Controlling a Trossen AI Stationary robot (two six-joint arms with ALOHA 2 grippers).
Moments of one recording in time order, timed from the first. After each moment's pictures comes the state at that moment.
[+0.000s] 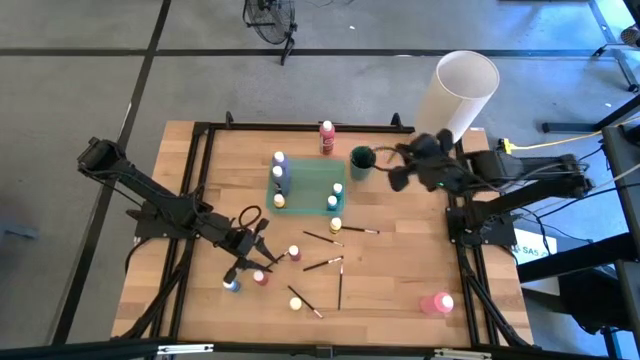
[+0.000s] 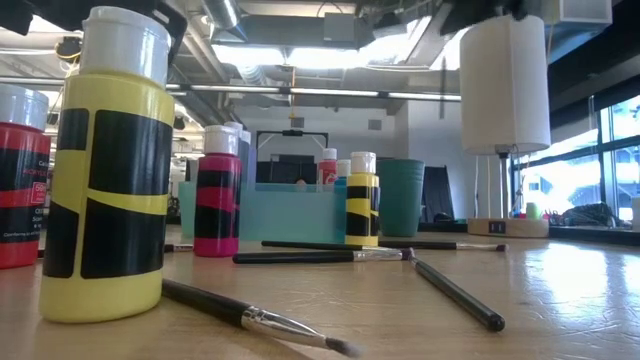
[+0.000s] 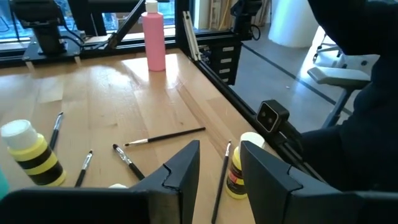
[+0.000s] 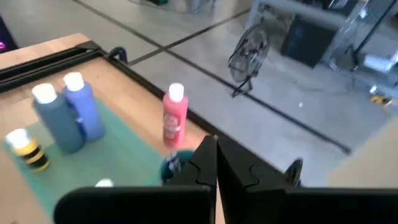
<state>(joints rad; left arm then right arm) -0.46 1.06 0.44 0.33 -0.01 -0.08 0.14 1.11 1.22 -0.87 0.89 0.54</state>
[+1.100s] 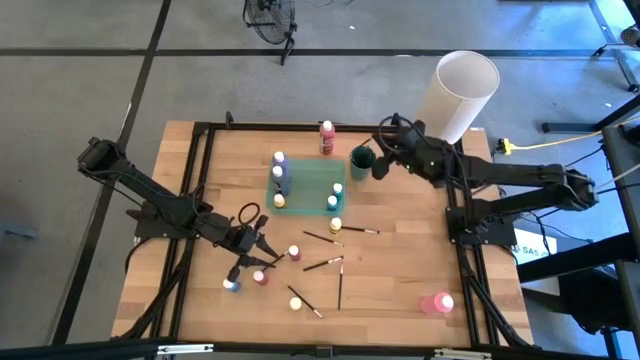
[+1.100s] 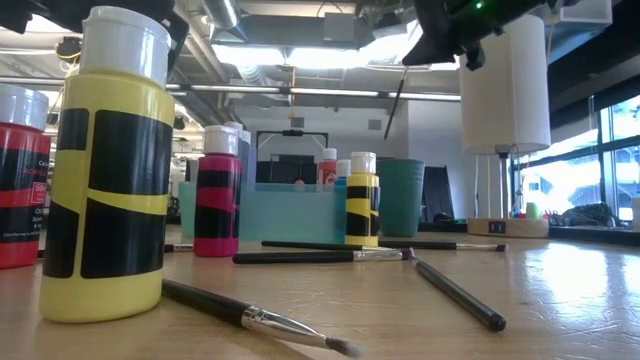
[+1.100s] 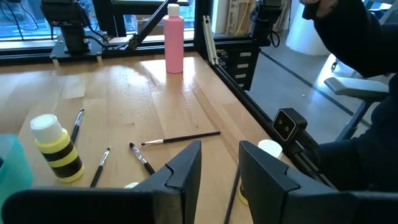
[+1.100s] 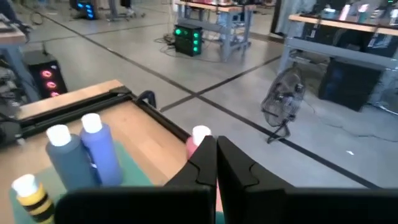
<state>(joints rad) -0.46 1.06 0.44 0.34 -0.09 -0.12 -0.15 1.07 0.82 0.00 0.57 0.14</state>
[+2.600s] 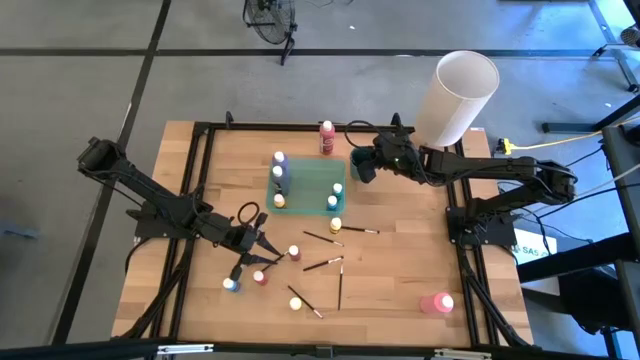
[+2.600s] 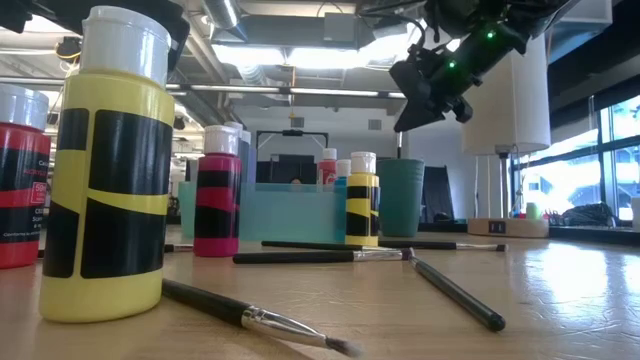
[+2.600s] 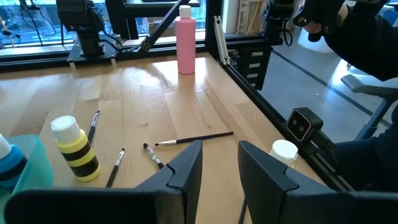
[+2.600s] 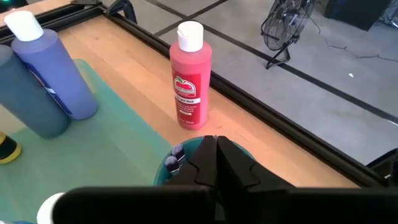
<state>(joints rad) -0.46 1.06 0.44 0.34 -0.14 -0.09 -0.26 1.30 0.82 -0.13 0.44 0.31</state>
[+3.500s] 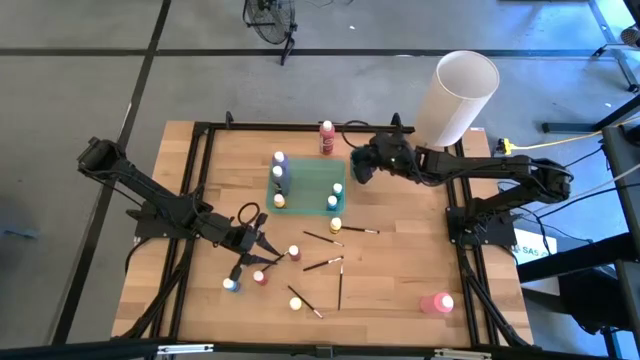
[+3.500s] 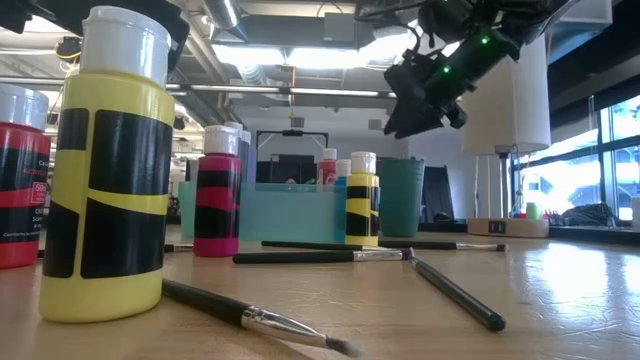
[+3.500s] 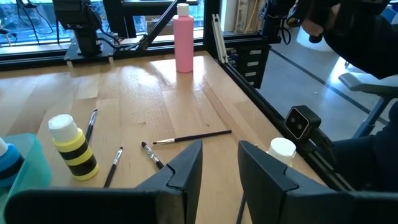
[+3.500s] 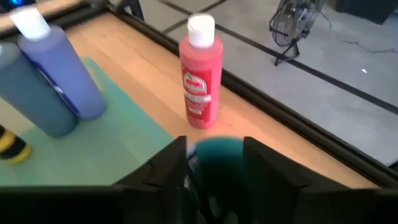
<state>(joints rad) -0.46 1.06 0.44 0.33 -0.13 -0.09 -0.27 1.34 0.82 -0.08 0.41 0.33</state>
